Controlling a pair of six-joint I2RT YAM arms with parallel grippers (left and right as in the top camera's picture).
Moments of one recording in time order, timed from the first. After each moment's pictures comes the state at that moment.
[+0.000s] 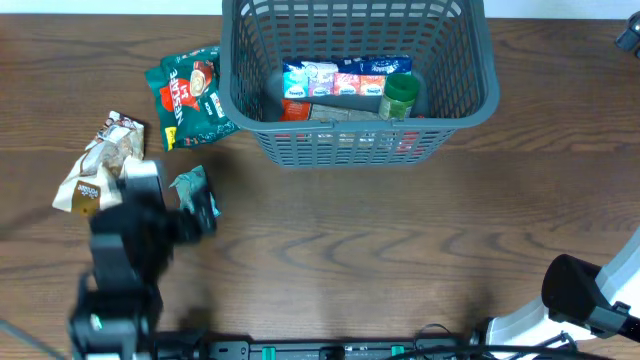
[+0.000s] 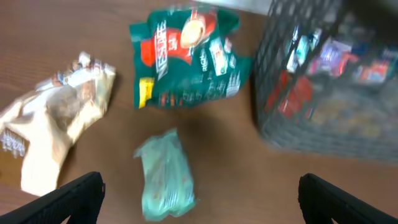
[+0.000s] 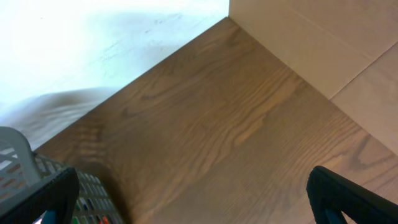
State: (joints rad) left arm -0.01 0.74 0.79 -0.66 0.04 -0.18; right arm -0.35 1.79 2.52 -1.45 0.16 0.31
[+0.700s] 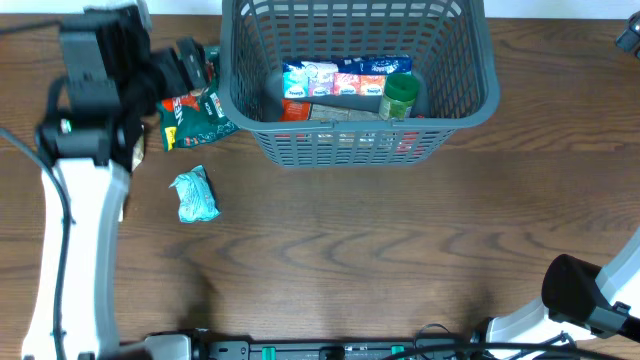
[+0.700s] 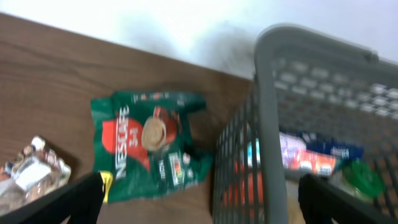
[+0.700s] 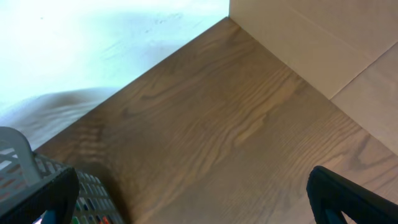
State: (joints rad) left arm 0.02 1.46 1.56 -0.73 0.13 -0.28; right arm -0.35 1.79 2.52 -1.45 0.16 0.31
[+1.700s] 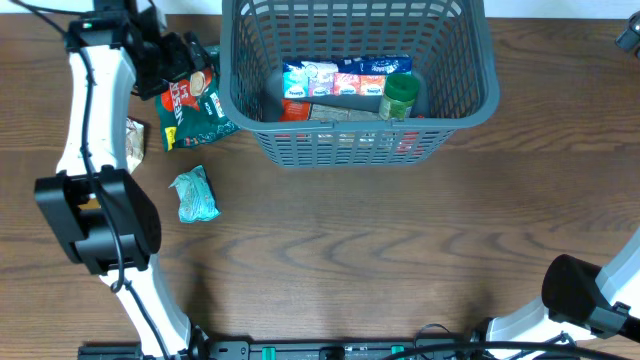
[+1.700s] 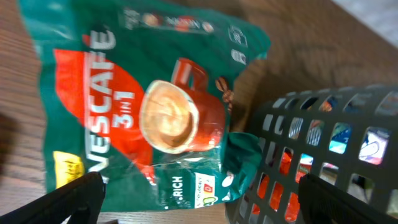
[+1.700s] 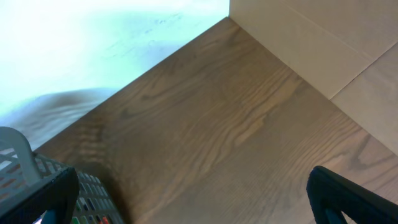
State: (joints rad) left arm 0.11 2.11 1.99 -1.02 0.32 -0.30; right arm -0.35 1.79 2.52 -1.45 0.16 0.31
